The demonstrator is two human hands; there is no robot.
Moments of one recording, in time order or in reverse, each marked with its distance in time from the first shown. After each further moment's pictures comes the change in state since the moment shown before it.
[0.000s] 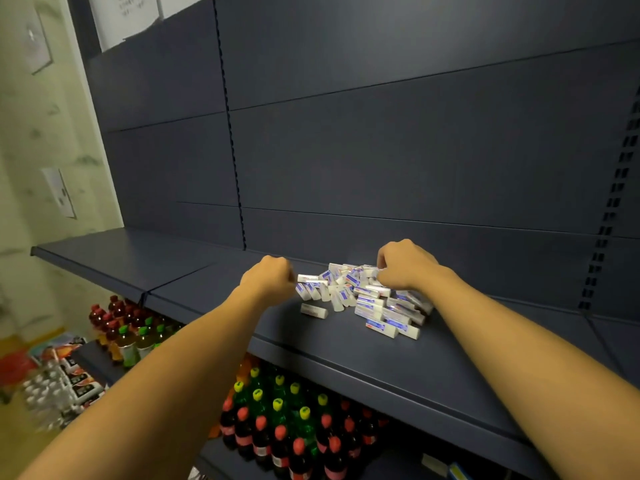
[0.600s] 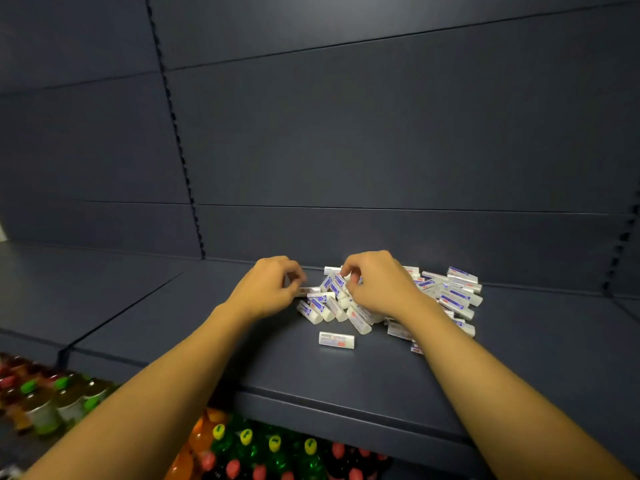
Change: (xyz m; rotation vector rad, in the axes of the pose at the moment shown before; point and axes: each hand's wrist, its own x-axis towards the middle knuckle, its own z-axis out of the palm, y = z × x) left_hand 0.114 -0.072 0.046 -0.296 0.104 0.487; right_hand 0.074 -0.067 0.080 0.182 0.204 0.068
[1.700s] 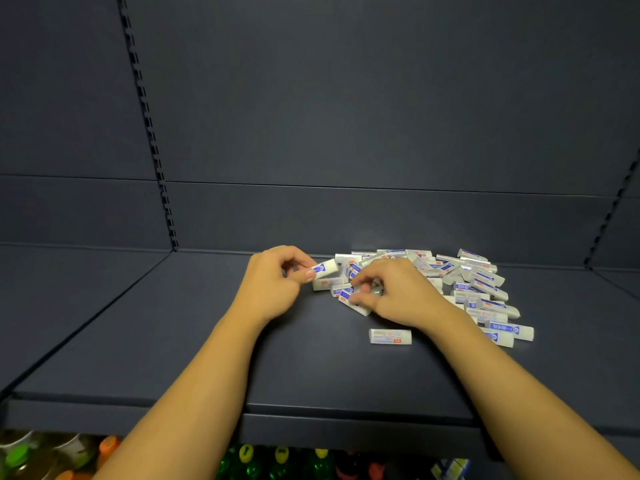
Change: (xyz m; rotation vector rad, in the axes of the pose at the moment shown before) left_hand -0.001 -0.059 0.011 -0.625 0.119 -0.018; right_hand 0.009 -0.019 0.060 -0.008 0.020 0.064
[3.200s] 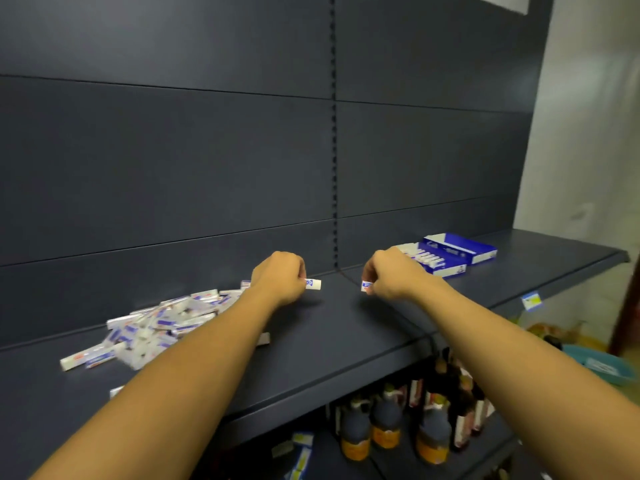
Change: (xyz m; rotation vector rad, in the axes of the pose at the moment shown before) left_hand 0.030 0.264 0.274 0.501 -0.423 0.325; right_hand -0.222 0.158 -0.270 -0.412 0.020 0.650
